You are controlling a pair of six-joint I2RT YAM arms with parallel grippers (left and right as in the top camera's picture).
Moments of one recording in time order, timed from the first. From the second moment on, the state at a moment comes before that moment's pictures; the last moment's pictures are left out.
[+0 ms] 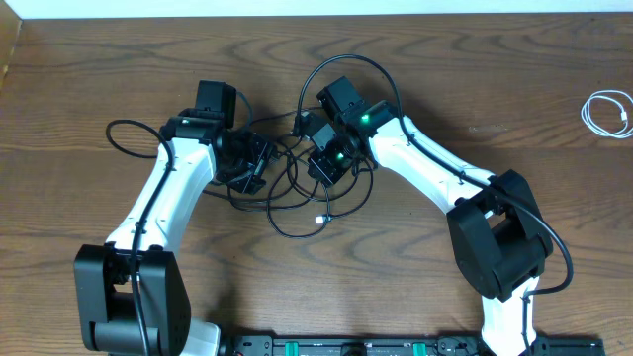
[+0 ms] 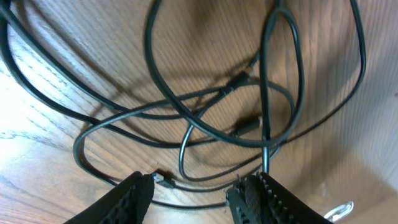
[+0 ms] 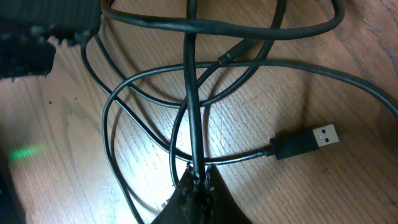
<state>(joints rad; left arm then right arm) -0.11 1.65 1.19 -0.86 0.36 -1.18 0.62 2.07 1.58 -0.74 -0.46 -0.14</state>
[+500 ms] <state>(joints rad) -0.17 1.65 1.19 -0.83 0.19 -1.38 0.62 2.07 1.58 -0.75 -0.46 -0.14</state>
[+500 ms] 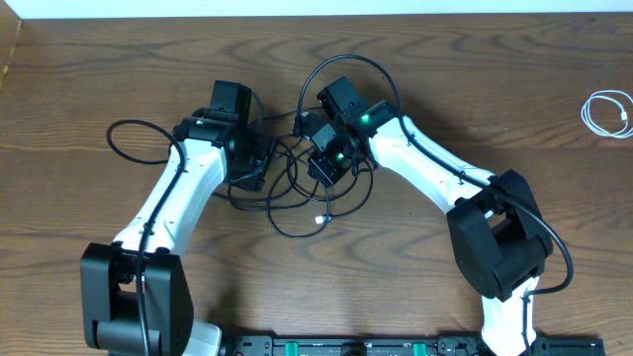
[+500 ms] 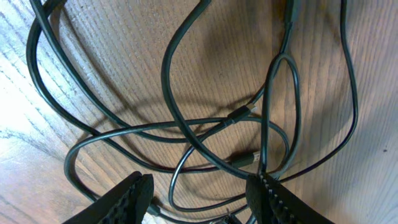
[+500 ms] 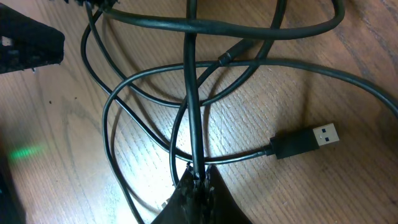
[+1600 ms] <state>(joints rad) 0.02 1.78 1.19 -0.86 0.02 -1.28 0.55 1.48 1.58 -0.63 -0.66 -0.19</state>
